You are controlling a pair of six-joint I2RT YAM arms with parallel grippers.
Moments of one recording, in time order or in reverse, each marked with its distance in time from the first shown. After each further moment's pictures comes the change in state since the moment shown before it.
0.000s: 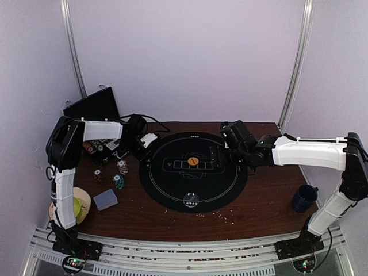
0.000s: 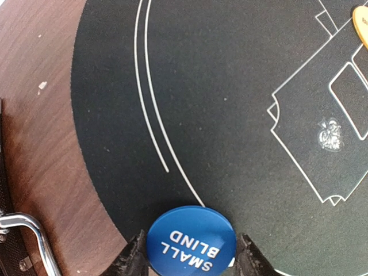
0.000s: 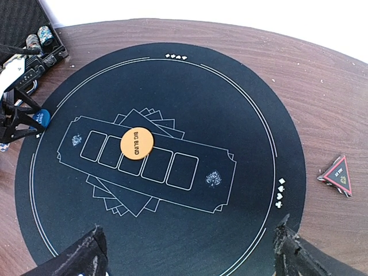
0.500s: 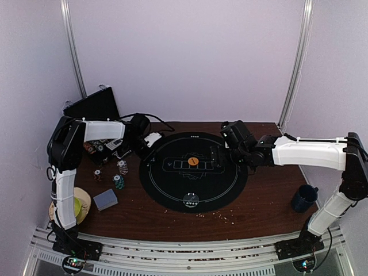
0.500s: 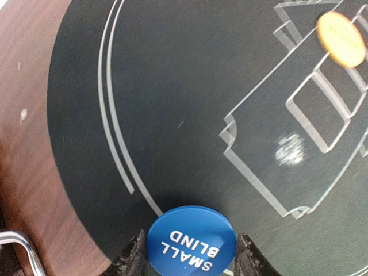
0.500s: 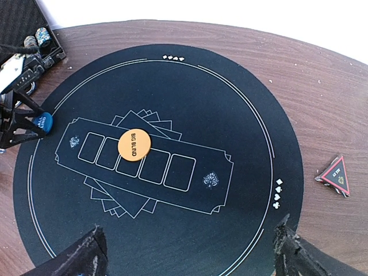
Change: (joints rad) left arm -0.030 0.000 0.014 0.000 0.056 0.003; right arm 0.000 0.000 0.000 0.000 0.010 0.000
